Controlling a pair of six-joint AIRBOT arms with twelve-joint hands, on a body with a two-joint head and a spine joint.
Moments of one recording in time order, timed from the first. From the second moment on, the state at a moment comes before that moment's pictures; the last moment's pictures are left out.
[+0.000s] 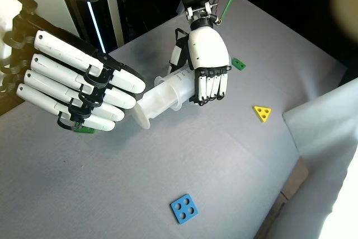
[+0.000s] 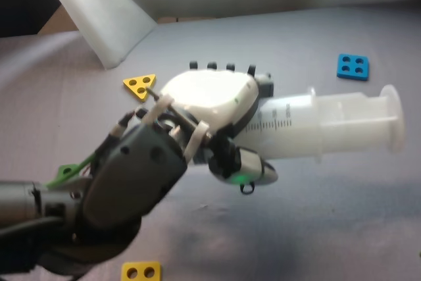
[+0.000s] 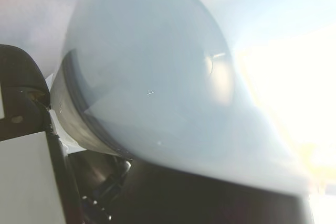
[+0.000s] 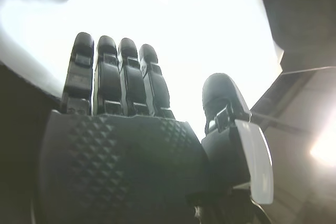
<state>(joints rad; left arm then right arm) 0.60 -1.25 0.83 -1.02 -0.79 1.81 -0.28 -0.19 0.50 -1.81 -0.06 2.12</state>
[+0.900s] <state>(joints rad) 0.52 -1.19 0.82 -0.96 -0.64 1.84 -0.44 -0.17 0.42 -1.80 -0.08 2.57</state>
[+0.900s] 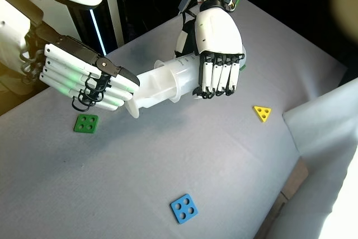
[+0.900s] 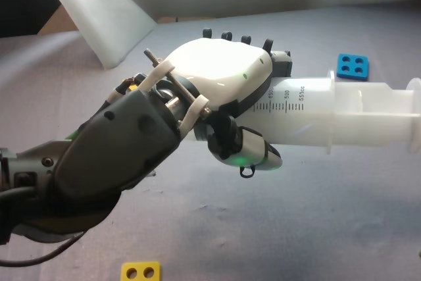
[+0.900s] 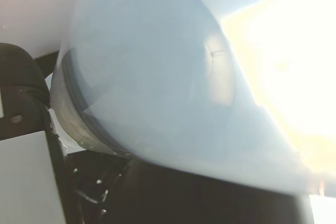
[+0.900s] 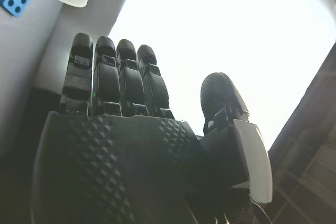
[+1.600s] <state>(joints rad) 0.52 -1.20 0.82 -1.03 -0.70 1.90 -0.51 -0.22 0.42 -1.81 -0.06 2.59</state>
